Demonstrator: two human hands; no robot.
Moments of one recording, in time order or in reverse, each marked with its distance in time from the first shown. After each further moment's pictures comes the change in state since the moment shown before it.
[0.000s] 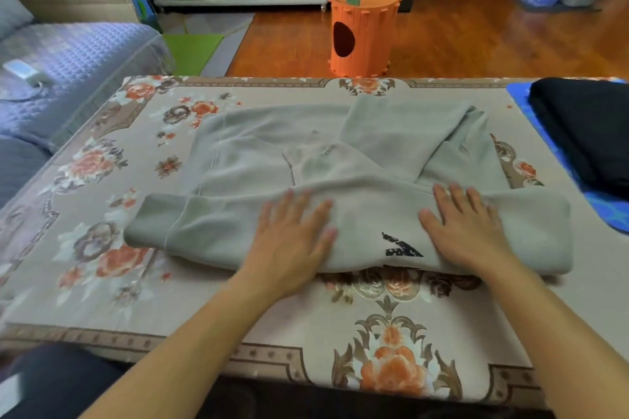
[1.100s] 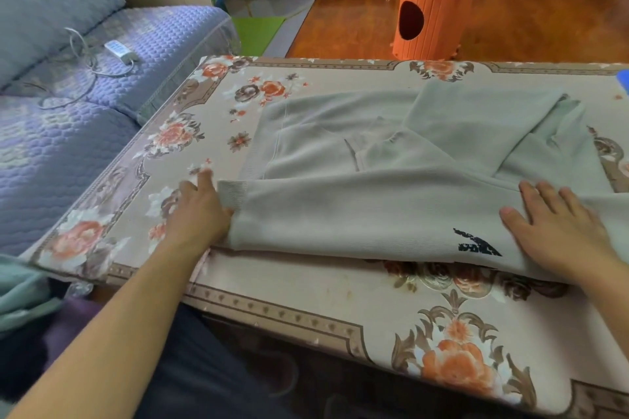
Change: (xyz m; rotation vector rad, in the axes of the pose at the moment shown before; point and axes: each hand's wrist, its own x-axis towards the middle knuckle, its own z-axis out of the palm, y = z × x) left_hand -0.067 -0.171 -0.045 -0.090 0.089 -0.806; right_hand 0.005 0.004 -0.002 -0.037 0.007 0.028
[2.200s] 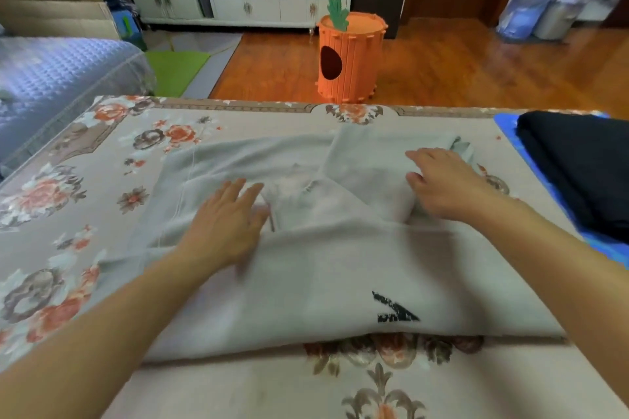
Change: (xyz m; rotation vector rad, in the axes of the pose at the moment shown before) left_hand 0.046 0.178 0.040 0.037 -0.059 0.646; right_hand 0.102 -0.033 -0.090 -0.018 0.115 -0.249
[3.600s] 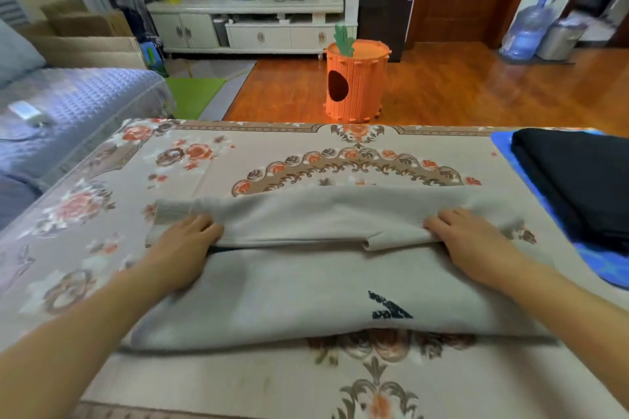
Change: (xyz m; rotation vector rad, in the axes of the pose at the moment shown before) left_hand -0.042 -0.091 -0.007 0.306 0.089 0.212; right_hand -0.063 0.068 0.056 -0.186 0.181 -0.364
